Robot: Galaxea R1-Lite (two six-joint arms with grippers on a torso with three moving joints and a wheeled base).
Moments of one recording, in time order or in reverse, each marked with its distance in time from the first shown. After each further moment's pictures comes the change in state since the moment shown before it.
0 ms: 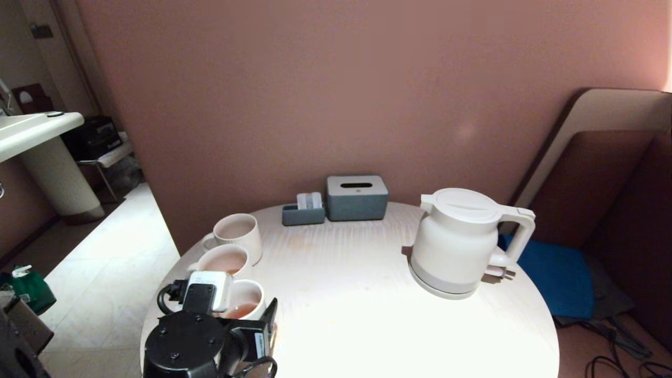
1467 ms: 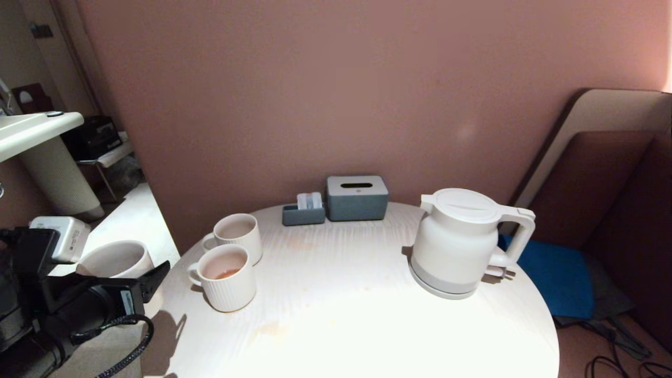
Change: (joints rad) left arm 0.608 -0.530 -0.080 0.514 -0.439 0.252; right arm 0.000 0.000 0.000 0.000 -0.001 0.000
